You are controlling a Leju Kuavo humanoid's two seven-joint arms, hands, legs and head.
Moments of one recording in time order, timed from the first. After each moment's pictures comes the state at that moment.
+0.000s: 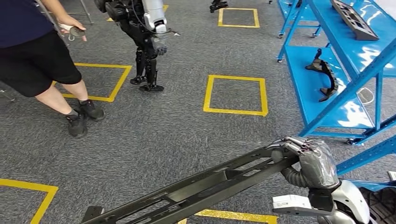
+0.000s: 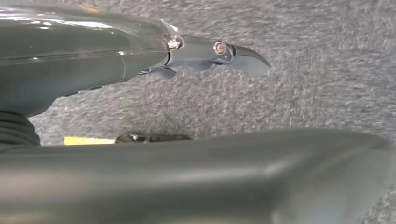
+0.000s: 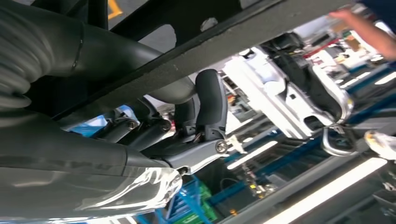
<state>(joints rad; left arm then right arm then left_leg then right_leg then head) -0.15 -0.20 1.18 -0.22 -1.15 0.12 -0.42 0.07 -0.42 0.39 -1.97 0.65 -0.39 -0.31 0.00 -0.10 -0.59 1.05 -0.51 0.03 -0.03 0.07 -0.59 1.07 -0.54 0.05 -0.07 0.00</state>
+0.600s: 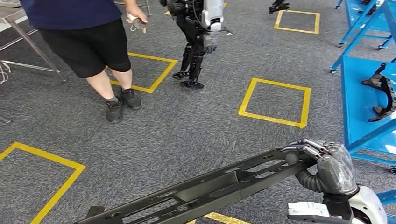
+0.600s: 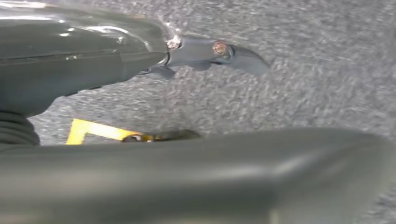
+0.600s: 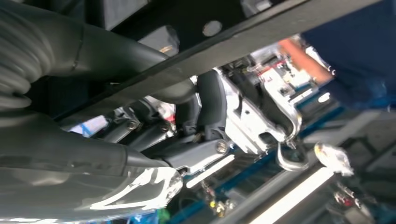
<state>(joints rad) -0.14 -0.20 1.16 -0.22 -1.15 0.11 -0.42 0.13 -0.43 0.30 -2.05 0.65 -0.39 -0.33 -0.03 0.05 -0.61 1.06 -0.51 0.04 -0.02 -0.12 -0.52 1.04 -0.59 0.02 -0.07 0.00</state>
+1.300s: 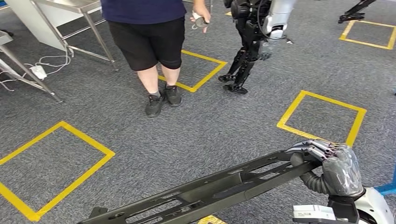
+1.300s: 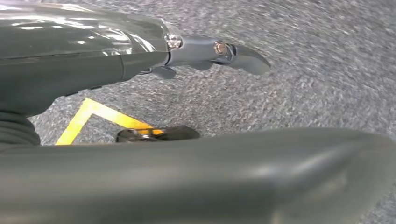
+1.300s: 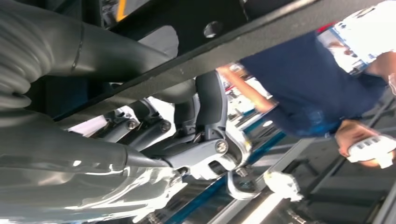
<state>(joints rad) -0.14 -0.20 1.16 -0.22 -1.15 0.11 -0.41 0.16 -0.43 0.26 -2.07 0.65 -0.37 -0.34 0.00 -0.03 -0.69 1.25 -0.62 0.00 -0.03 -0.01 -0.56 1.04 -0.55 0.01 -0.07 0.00</state>
